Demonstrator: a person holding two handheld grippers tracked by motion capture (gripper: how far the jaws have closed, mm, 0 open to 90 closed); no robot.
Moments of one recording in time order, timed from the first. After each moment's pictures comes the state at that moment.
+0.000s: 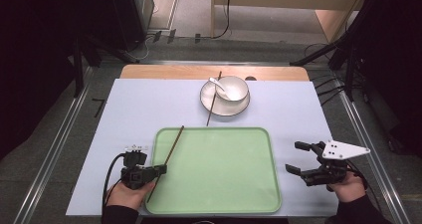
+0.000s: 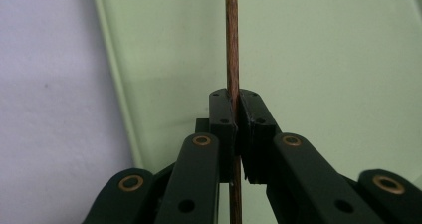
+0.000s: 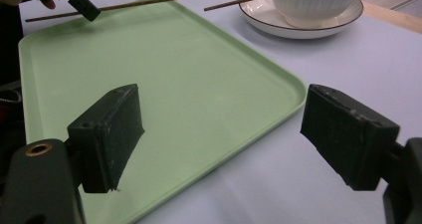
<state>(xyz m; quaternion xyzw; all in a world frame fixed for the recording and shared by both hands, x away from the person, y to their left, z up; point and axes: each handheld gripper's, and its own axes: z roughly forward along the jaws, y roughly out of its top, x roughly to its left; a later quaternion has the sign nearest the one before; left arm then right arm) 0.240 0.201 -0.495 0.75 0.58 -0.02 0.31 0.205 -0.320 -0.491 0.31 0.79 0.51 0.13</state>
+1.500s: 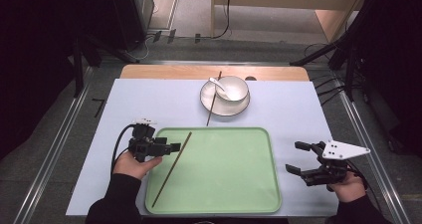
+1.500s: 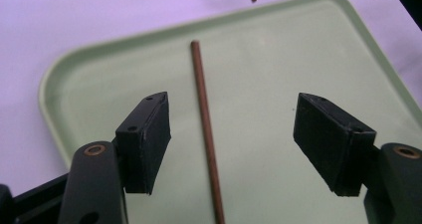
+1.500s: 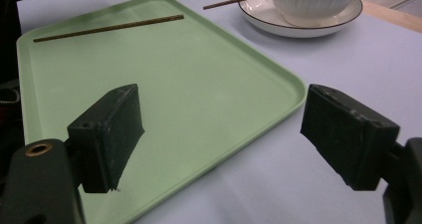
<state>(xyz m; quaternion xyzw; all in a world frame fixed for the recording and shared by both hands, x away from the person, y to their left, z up) 0.306 0.184 -0.468 0.80 0.48 -0.02 0.37 0.205 -0.321 -0.491 0.31 0.79 0.51 0.14</state>
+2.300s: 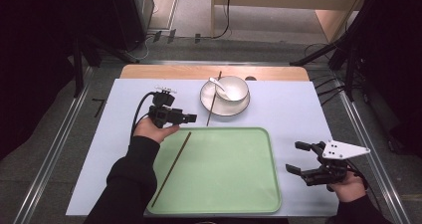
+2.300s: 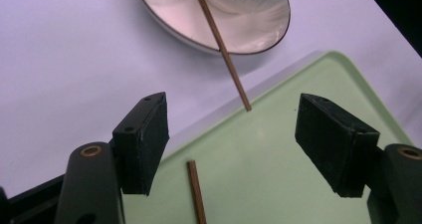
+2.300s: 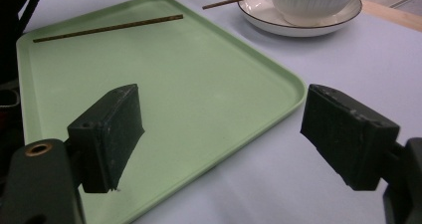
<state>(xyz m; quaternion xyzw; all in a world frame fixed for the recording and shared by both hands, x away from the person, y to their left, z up) 0.387 0.130 -0.439 0.82 0.45 0.00 0.37 0.206 -0.321 -0.492 0.31 0.79 0.51 0.13</state>
